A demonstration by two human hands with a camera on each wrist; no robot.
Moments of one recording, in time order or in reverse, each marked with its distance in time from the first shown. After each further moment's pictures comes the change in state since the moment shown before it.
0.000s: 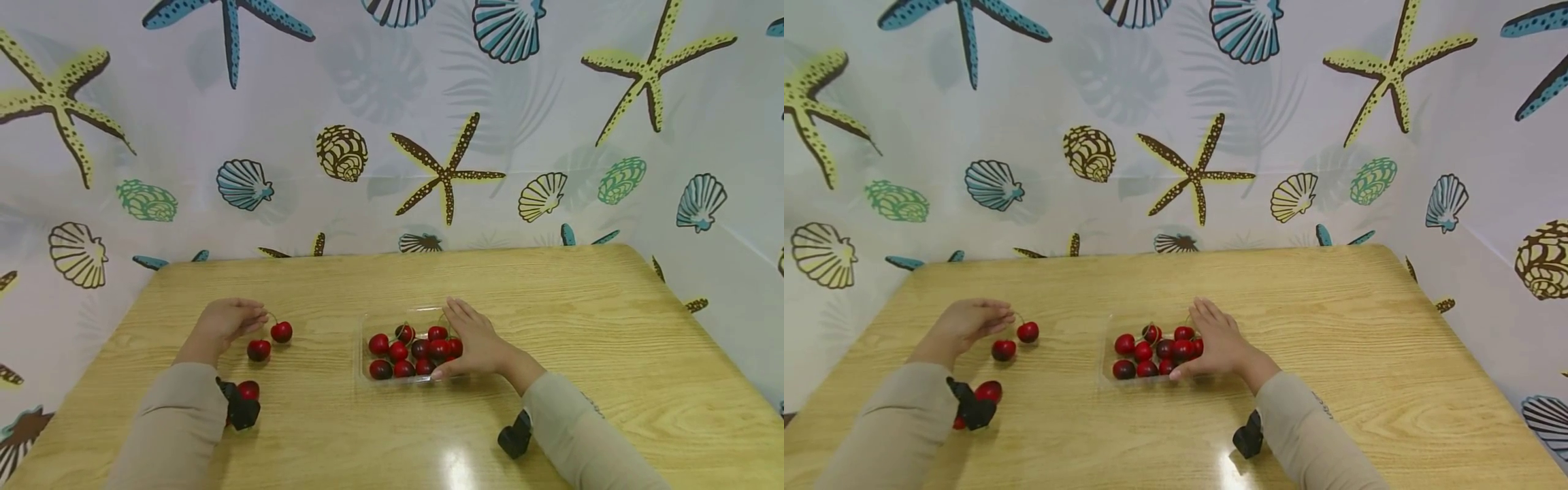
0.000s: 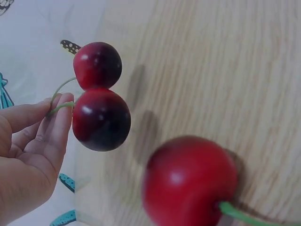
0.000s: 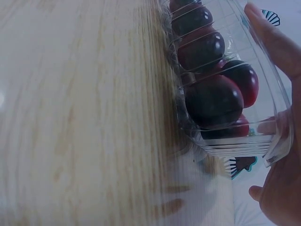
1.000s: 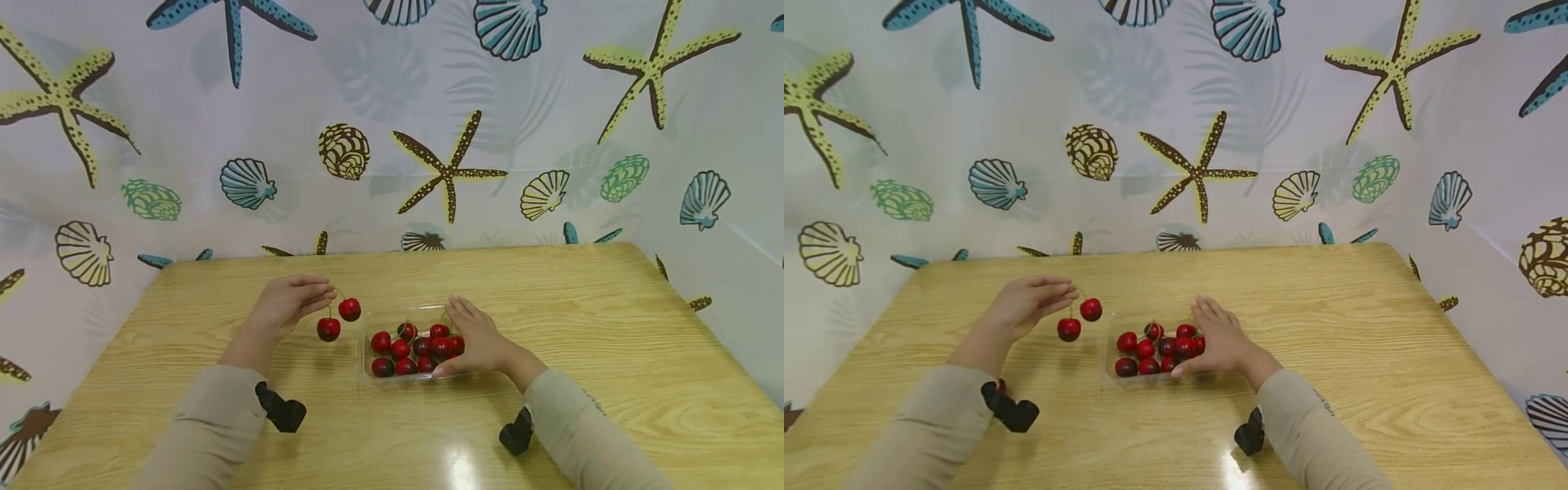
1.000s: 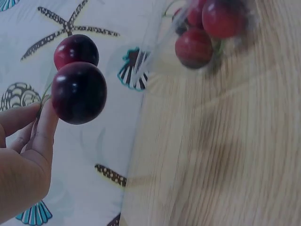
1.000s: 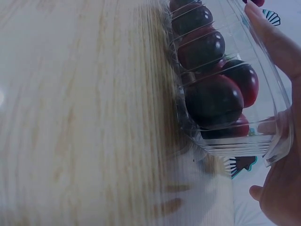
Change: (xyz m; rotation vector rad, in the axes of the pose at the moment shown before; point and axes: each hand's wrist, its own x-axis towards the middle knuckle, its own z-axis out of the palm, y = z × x) left_hand -0.027 0.054 0.079 -0.335 -0.152 0.158; right_hand 0.000 0.000 0.000 -0.017 -0.006 0.008
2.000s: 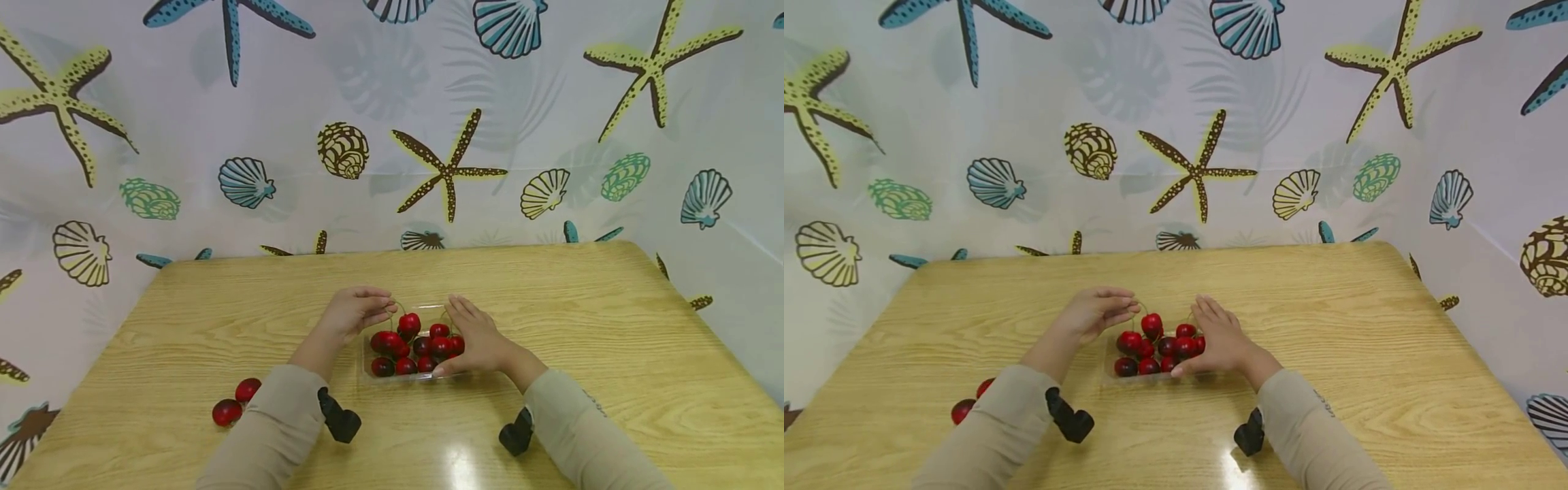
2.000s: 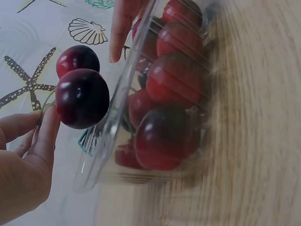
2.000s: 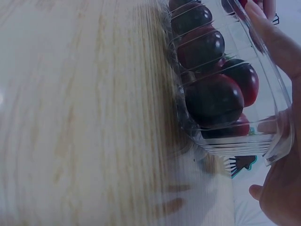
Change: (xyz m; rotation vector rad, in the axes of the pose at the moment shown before) left_hand 0.024 -0.032 0.077 -0.022 -0.023 -0.078; right_hand 0.000 0.001 0.000 0.019 0.003 -0.004
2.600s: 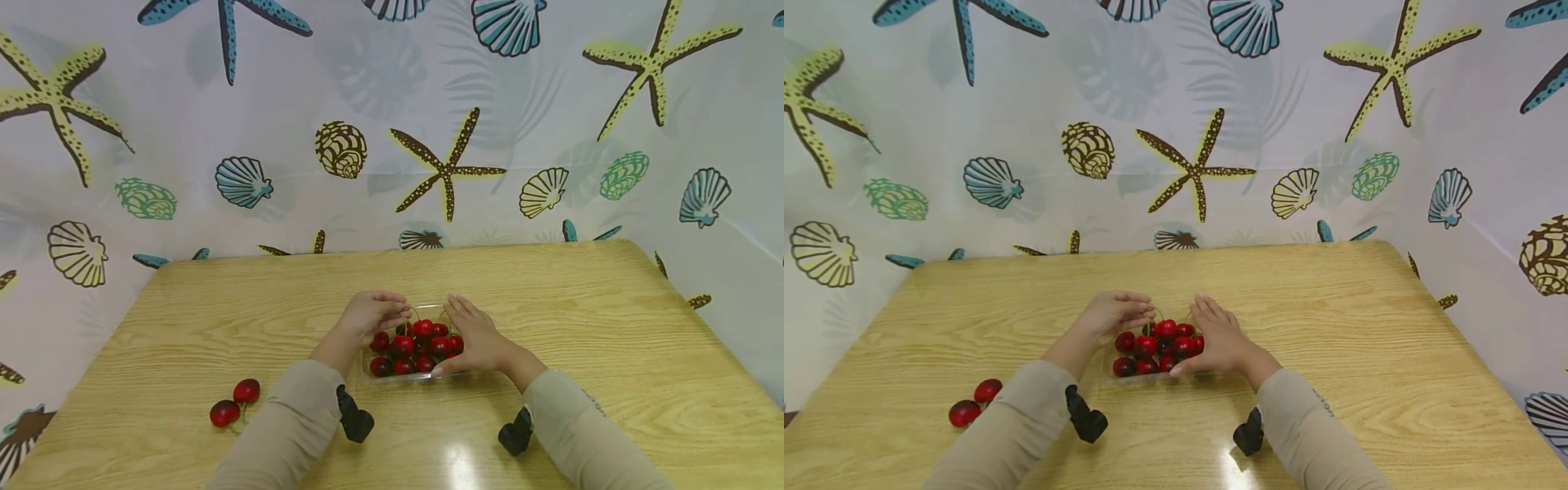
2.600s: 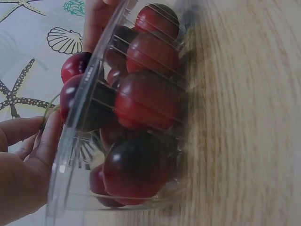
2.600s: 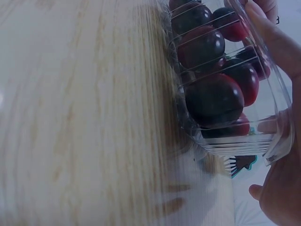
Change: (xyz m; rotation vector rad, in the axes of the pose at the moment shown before) left_hand 0.015 -0.013 0.023 0.083 0.021 -0.053; right_hand 0.000 0.001 -0.001 0.004 -0.002 -0.007
